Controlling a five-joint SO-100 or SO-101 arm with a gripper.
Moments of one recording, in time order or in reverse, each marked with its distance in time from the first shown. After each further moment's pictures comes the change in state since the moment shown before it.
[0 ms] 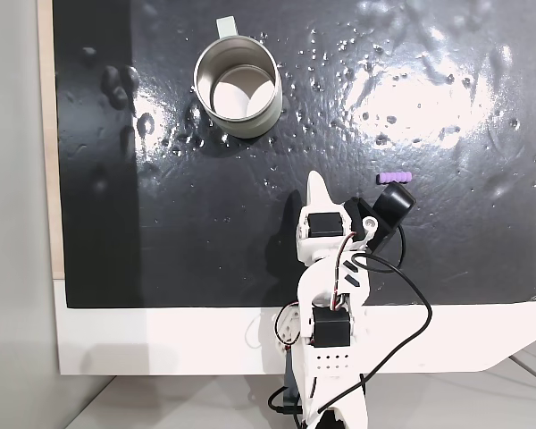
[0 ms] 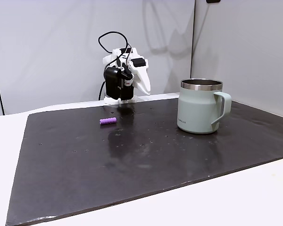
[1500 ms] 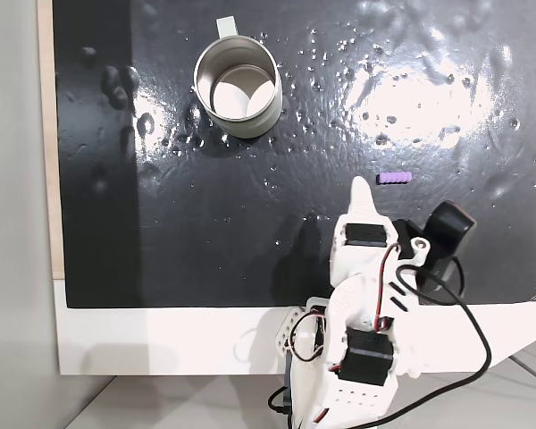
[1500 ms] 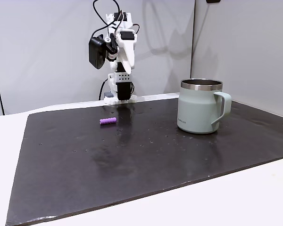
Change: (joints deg) arm 12.5 -32.2 -47.4 33.8 -10.6
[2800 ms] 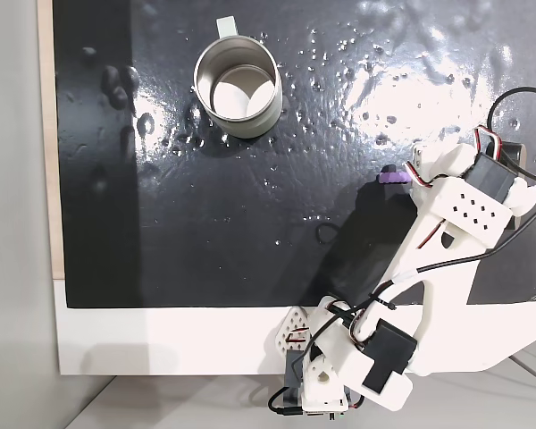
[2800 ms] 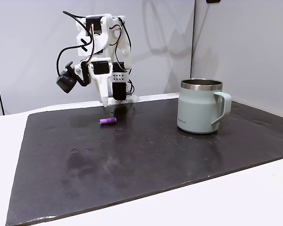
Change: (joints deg) arm 17.8 -72.3 -40.8 7.7 -21.8
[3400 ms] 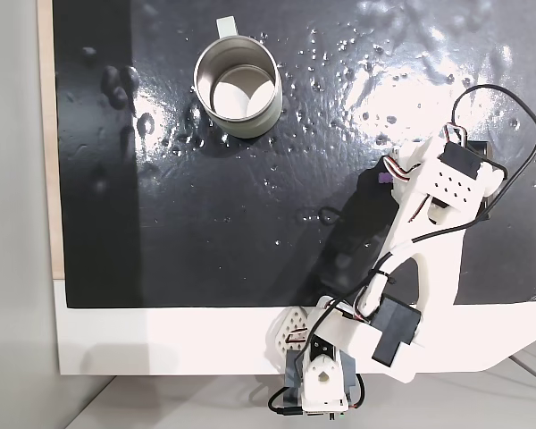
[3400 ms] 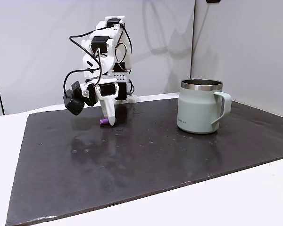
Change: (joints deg) arm -2.6 -9.1 5.3 -9.1 0.0
